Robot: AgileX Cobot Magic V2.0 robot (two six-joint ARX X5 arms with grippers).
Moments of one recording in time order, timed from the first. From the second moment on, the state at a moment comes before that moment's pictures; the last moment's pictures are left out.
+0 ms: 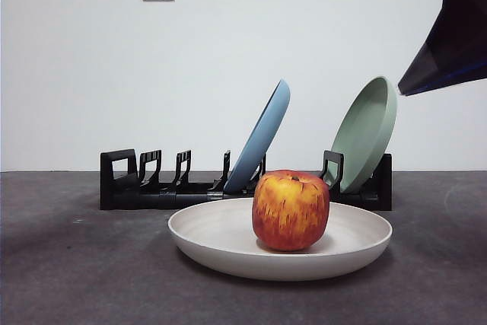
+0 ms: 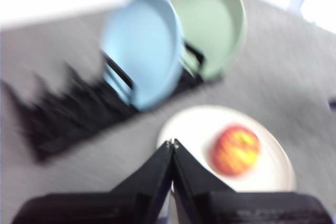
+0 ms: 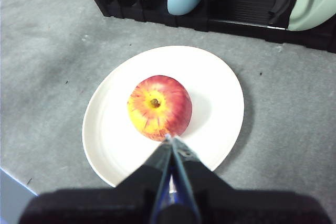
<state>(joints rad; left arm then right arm) -0.56 0.59 0.60 -0.28 0.03 -0.07 0.65 0.72 0.49 -0.31 -0.02 0.25</state>
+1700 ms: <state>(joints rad) -0.06 0.00 0.02 -0.18 0.03 0.02 0.65 0.72 0.49 -0.33 -0.02 0.25</state>
